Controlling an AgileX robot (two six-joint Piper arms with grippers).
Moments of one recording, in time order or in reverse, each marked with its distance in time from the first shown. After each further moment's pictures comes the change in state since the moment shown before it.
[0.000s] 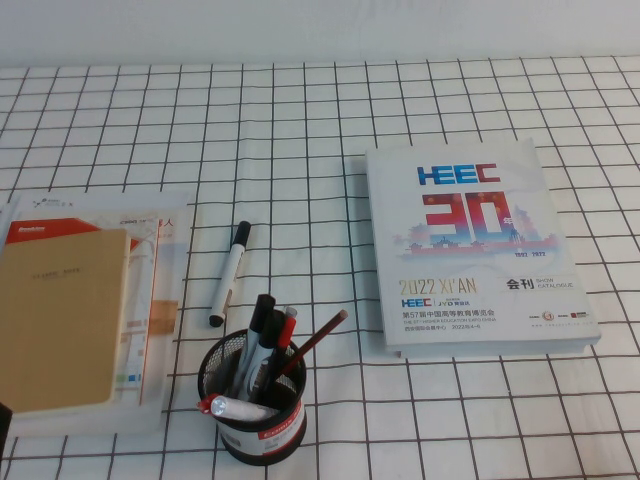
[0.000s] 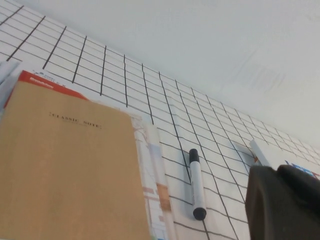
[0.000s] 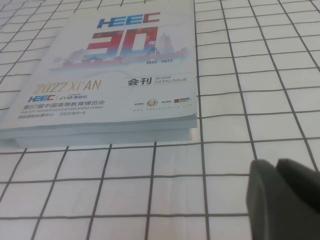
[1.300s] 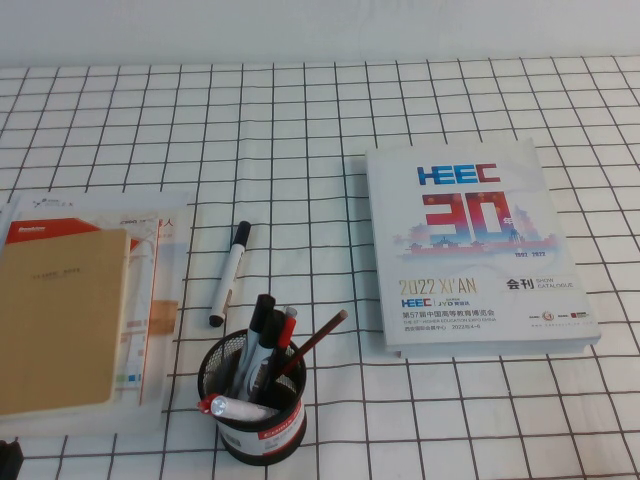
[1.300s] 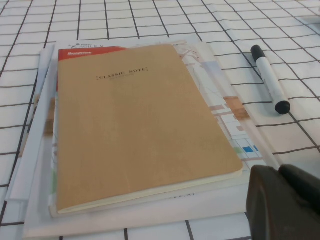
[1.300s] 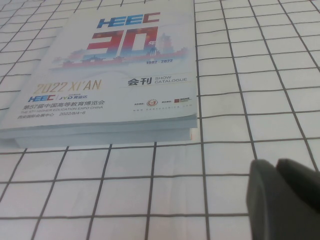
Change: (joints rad) right arm 0.000 0.000 0.000 0.000 0.000 0.000; left arm 0.000 0.000 0.000 0.394 0.211 0.098
